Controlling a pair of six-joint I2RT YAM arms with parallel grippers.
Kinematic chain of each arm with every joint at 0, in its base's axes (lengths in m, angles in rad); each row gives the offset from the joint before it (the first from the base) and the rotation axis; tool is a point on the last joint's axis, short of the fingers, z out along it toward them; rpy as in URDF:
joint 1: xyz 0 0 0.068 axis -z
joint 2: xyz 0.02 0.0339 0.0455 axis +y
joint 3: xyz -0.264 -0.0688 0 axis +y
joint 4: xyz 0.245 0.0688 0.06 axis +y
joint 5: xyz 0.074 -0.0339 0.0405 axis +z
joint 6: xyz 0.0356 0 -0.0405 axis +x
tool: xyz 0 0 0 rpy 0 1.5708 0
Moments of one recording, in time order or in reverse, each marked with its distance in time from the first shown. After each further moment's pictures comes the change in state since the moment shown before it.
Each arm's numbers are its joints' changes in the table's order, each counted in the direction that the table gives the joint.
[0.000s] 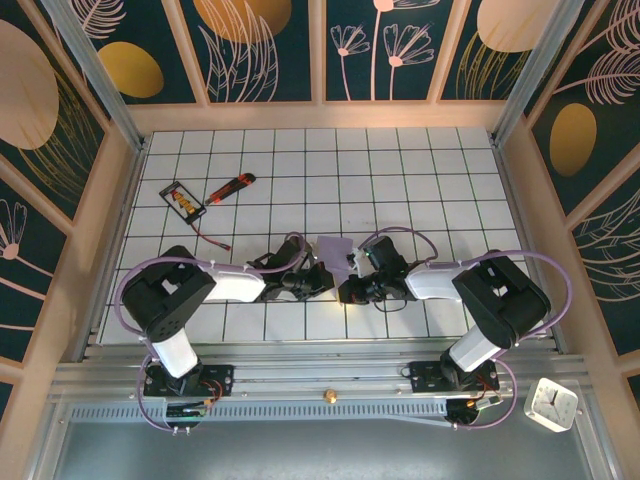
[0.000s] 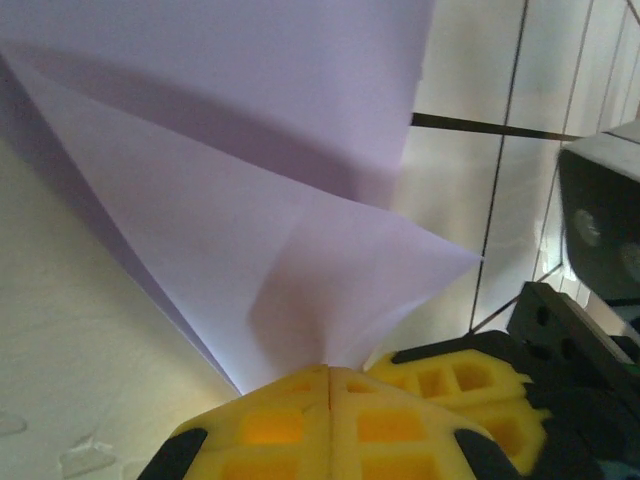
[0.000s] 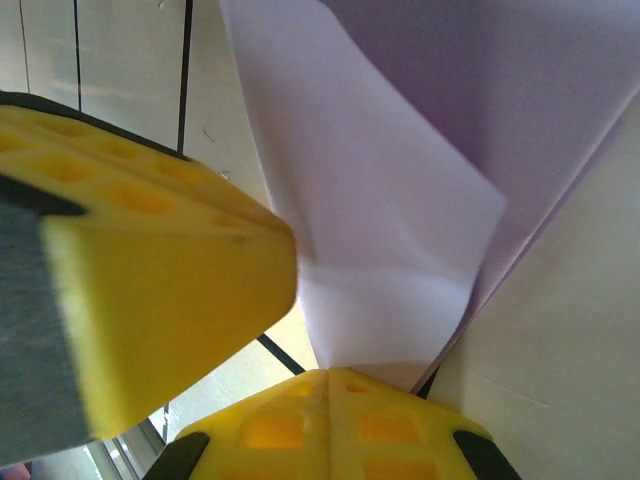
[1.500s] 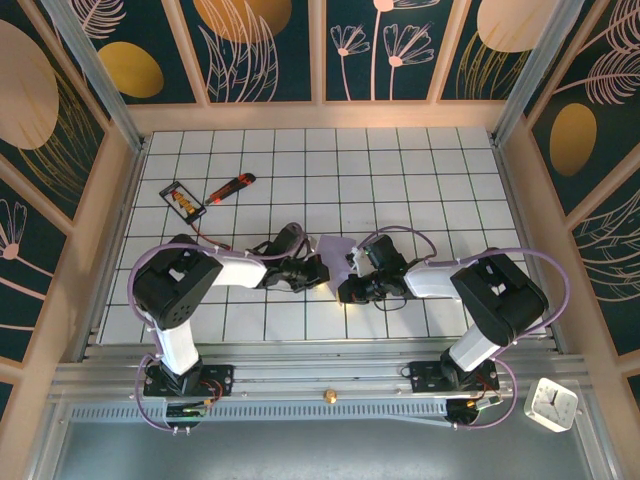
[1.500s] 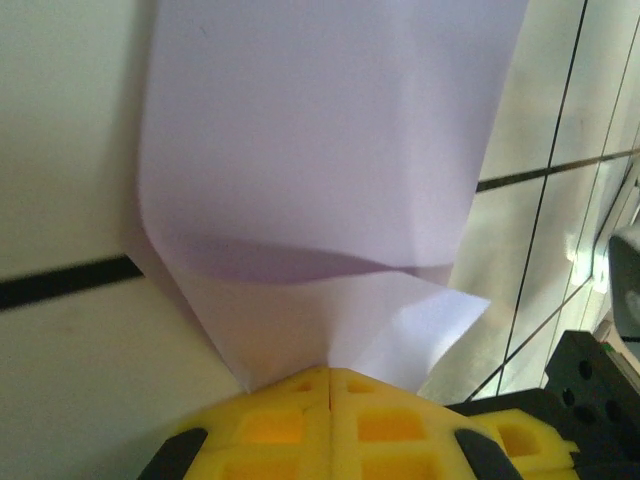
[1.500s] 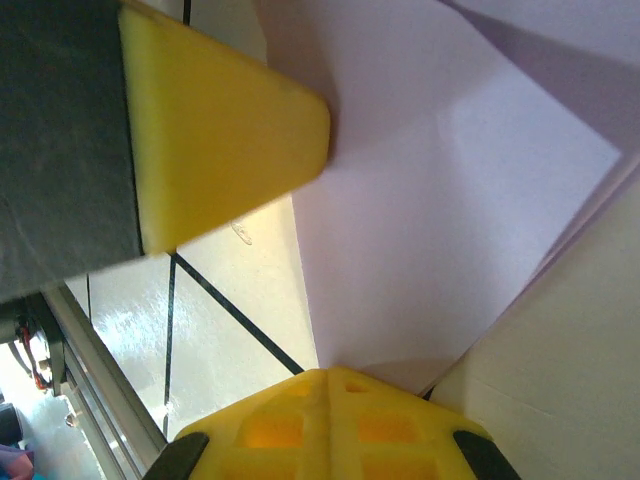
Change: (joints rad) left arm -0.114 0.080 -0.093 0.106 -0.090 0.137; right arm 0.006 0.031 -0.019 0.029 0.017 -0.023
